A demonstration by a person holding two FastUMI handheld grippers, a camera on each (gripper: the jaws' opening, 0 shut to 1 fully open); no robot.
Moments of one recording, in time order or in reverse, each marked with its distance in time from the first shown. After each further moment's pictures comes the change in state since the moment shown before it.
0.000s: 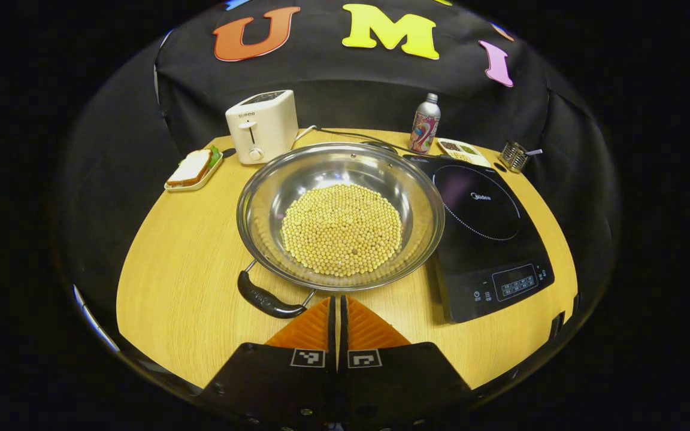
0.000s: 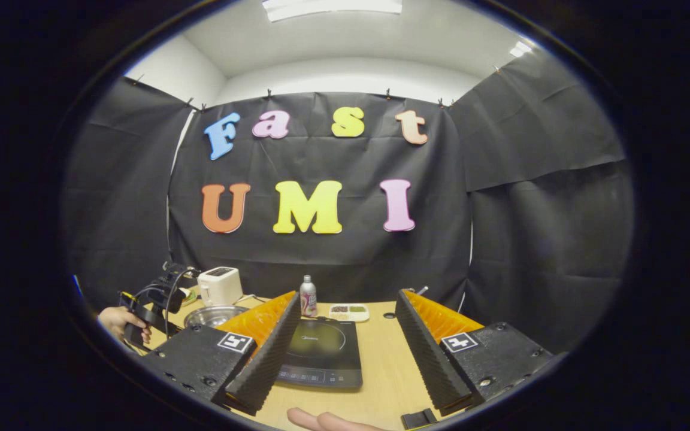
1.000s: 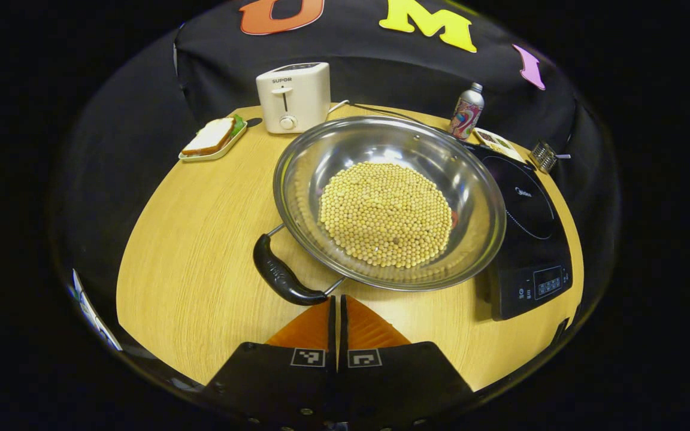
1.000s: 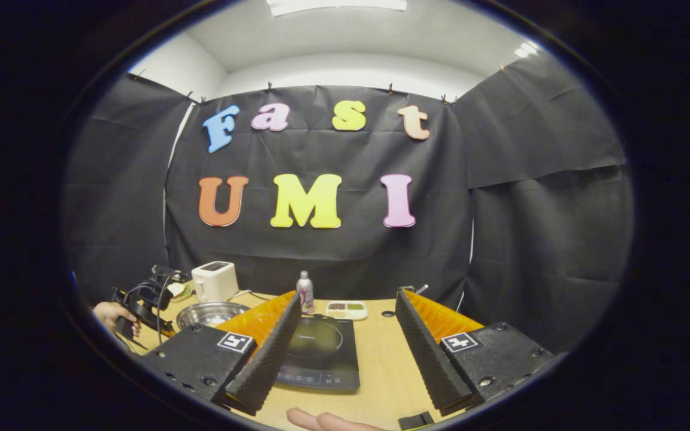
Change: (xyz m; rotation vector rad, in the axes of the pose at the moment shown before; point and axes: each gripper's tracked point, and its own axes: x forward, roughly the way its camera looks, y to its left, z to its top) left arm 0.023 0.058 -0.020 -0.074 0.091 0.064; right arm 0.023 0.001 -0.004 -0.019 0.026 -0.004
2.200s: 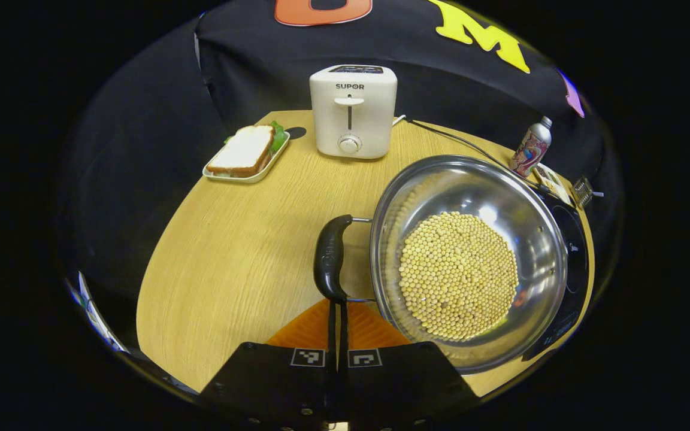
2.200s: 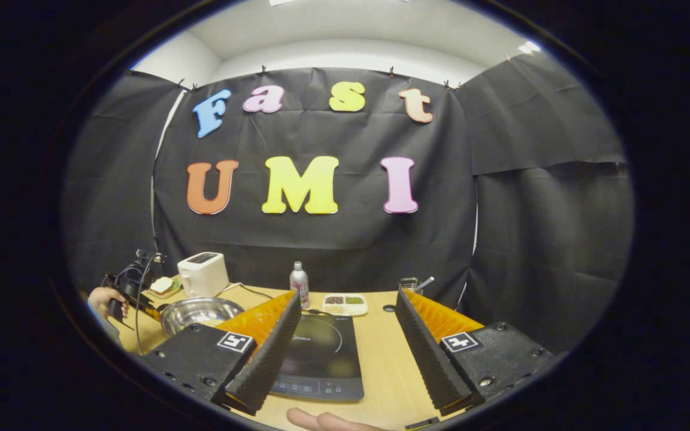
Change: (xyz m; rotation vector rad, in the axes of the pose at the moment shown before) left arm 0.050 0.080 0.082 -0.061 -0.020 0.110; right arm 0.067 0.002 -0.022 0.009 0.079 -0.030
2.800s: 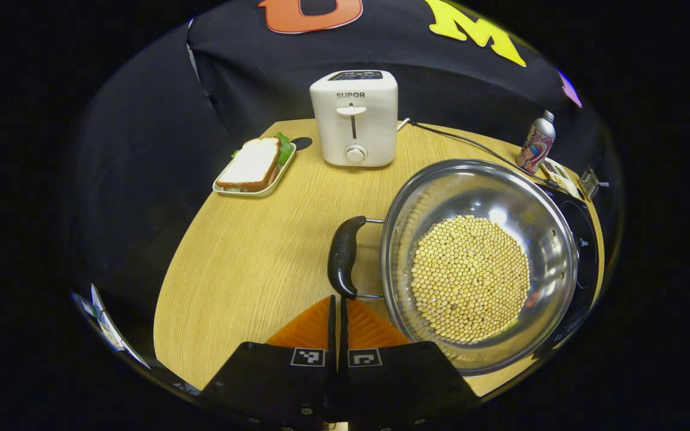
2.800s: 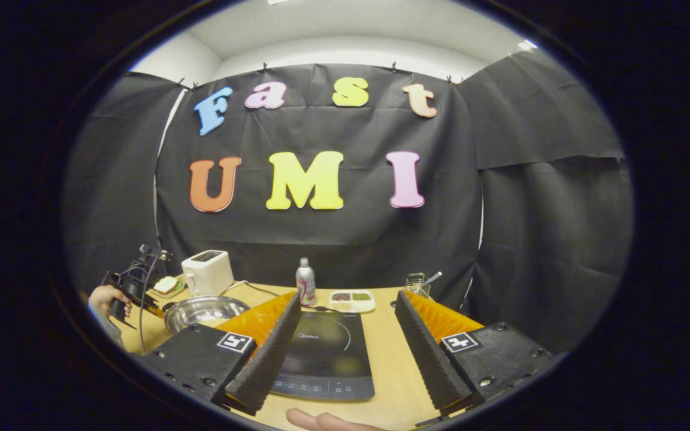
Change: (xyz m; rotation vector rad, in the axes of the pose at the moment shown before) left arm -0.010 0.009 0.006 0.030 -0.028 0.059; right arm 0.003 0.022 -0.010 0.001 0.024 0.025
